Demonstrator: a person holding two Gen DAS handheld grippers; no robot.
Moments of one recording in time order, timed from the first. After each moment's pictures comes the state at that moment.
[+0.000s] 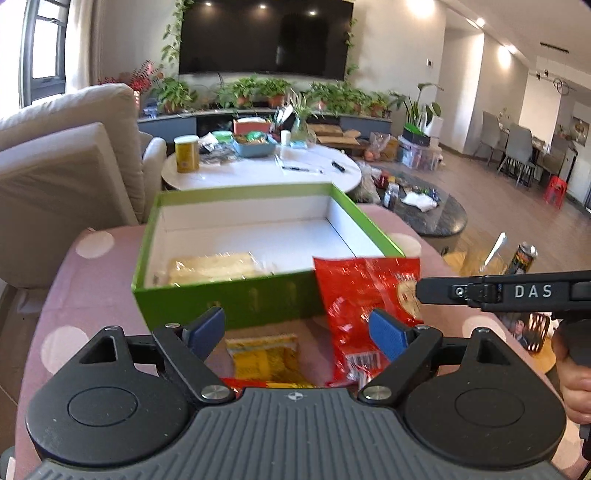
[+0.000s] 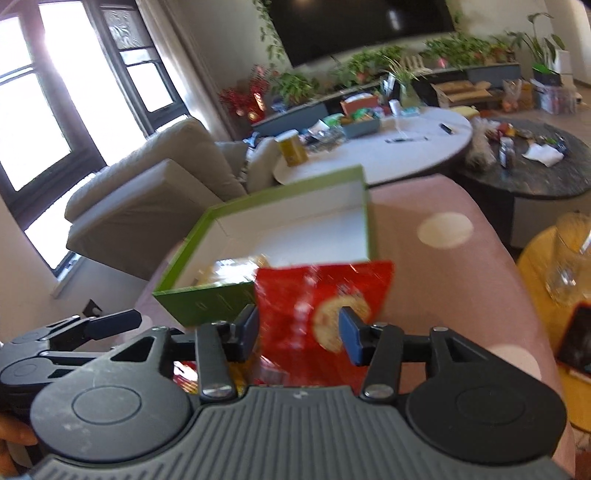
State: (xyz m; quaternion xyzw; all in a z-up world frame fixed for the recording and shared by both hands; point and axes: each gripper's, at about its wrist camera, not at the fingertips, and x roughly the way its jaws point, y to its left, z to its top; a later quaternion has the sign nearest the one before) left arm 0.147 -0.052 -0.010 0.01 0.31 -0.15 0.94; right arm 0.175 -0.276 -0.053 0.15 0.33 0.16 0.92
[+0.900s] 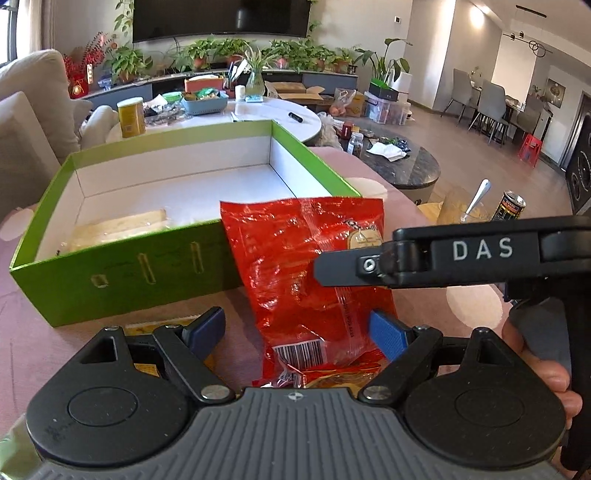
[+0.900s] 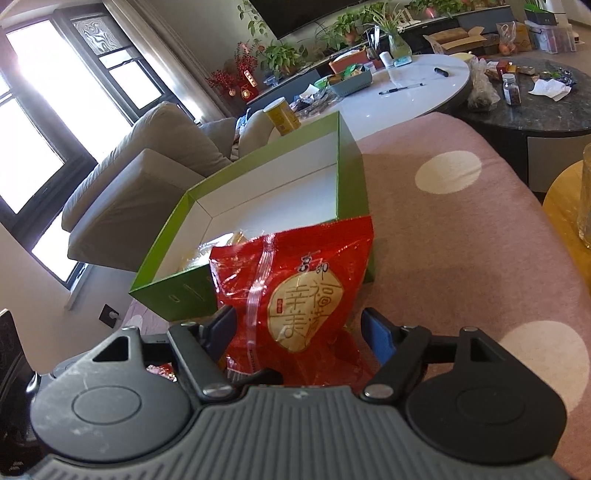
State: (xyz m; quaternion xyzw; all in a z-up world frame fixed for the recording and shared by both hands) left arm 0.182 -0.111 -0.063 0.02 0.36 -0.21 0.91; right arm 0.213 -0.293 -0.099 0.21 0.38 0.19 0.88
